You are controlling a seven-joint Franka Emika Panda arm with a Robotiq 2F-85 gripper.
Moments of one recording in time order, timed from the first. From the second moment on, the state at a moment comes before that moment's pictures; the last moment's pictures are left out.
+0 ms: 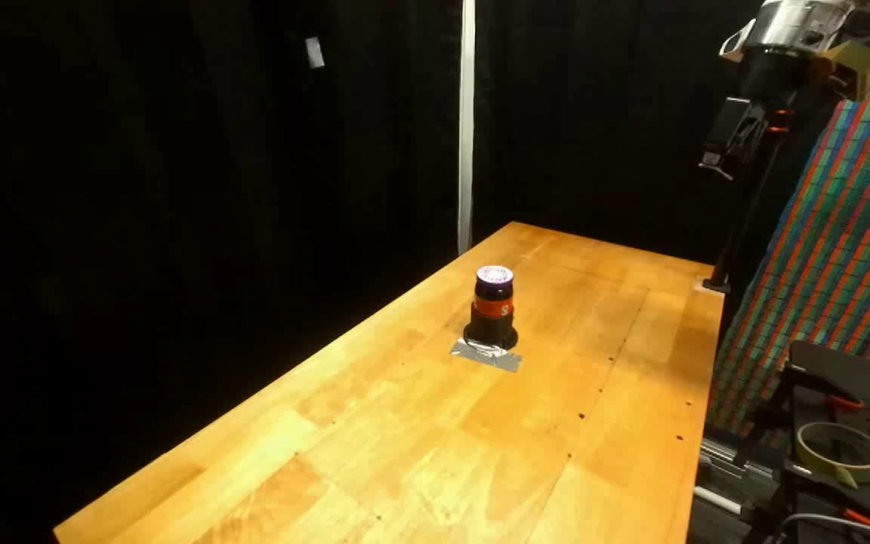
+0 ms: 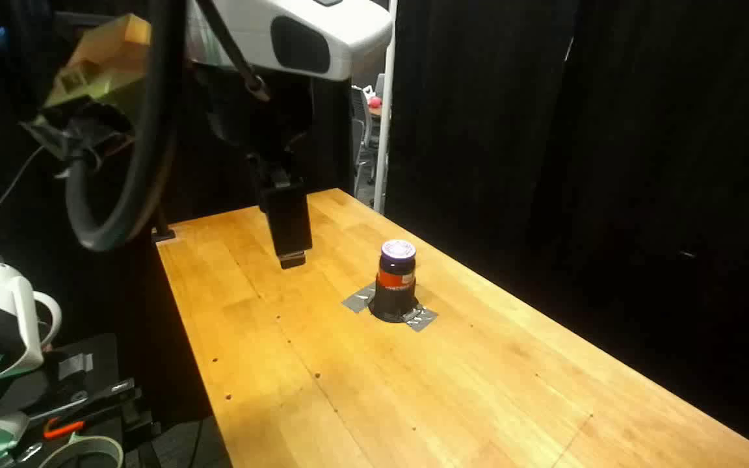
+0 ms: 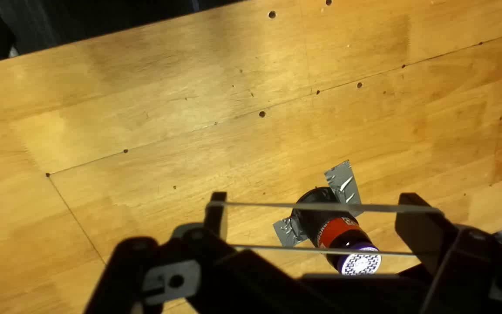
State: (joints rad) arm -0.01 -0.52 -0.19 -2.57 0.19 2.16 -0.11
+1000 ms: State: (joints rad) arm -0.01 -0.53 -0.19 -2.56 0.19 2.16 -0.11
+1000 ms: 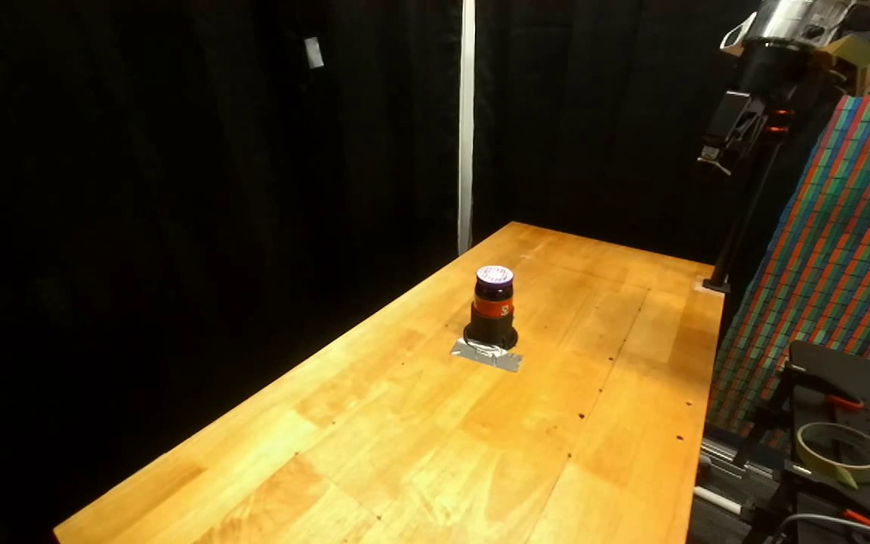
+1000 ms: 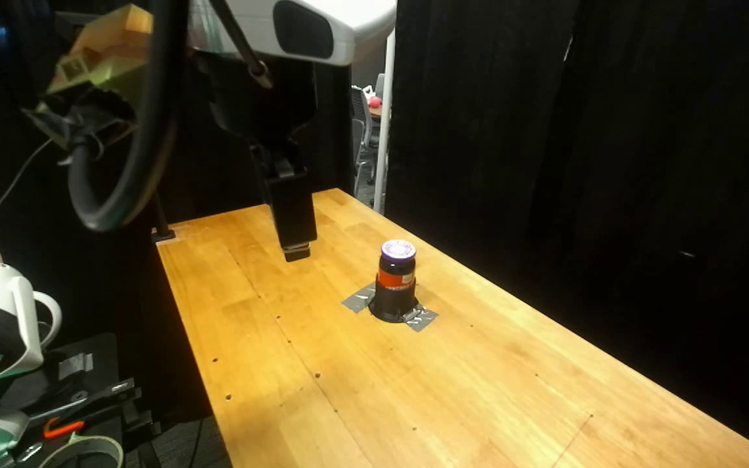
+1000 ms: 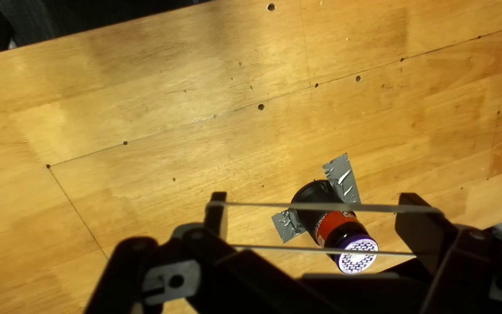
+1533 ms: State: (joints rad) arm -0.01 -0.52 -0.17 -2.56 0.19 2.16 -0.11
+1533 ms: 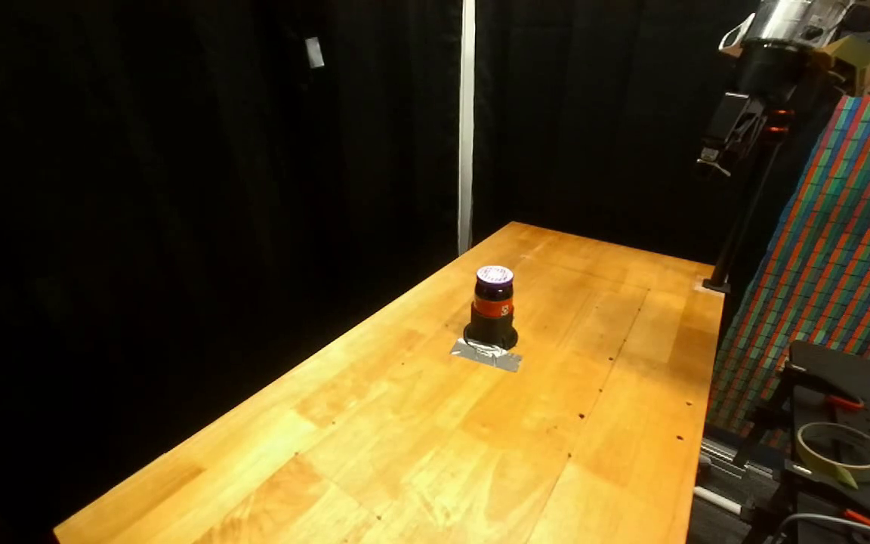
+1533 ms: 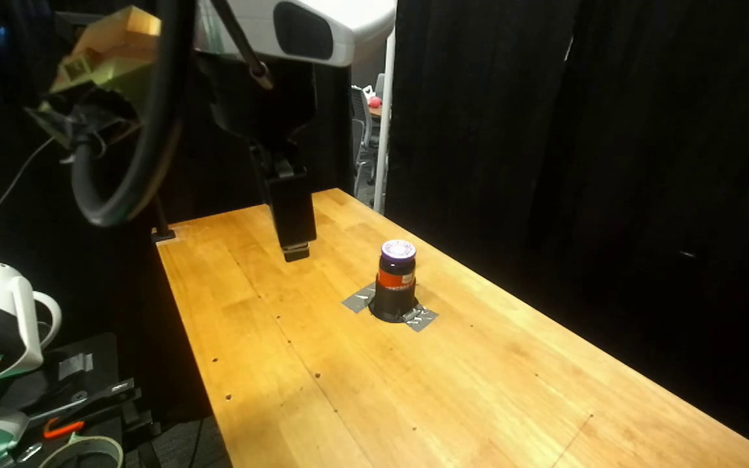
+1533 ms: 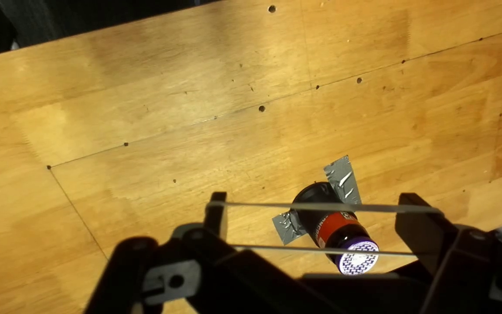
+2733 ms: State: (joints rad) arm 0.04 0.08 0.15 -2.09 -0.22 2.30 0.32
